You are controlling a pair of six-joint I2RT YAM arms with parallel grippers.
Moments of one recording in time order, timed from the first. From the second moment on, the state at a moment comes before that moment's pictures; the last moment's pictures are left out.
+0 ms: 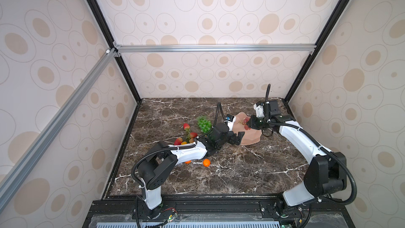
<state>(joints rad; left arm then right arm) -0.89 1.82 1.13 0.35 -0.08 -0.33 0.19 1.56 1.26 -0.60 -0.29 0.36</state>
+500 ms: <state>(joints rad) -0.89 1.97 1.22 0.37 -0.04 -0.34 0.09 1.76 1.35 -0.61 -0.35 0.39</state>
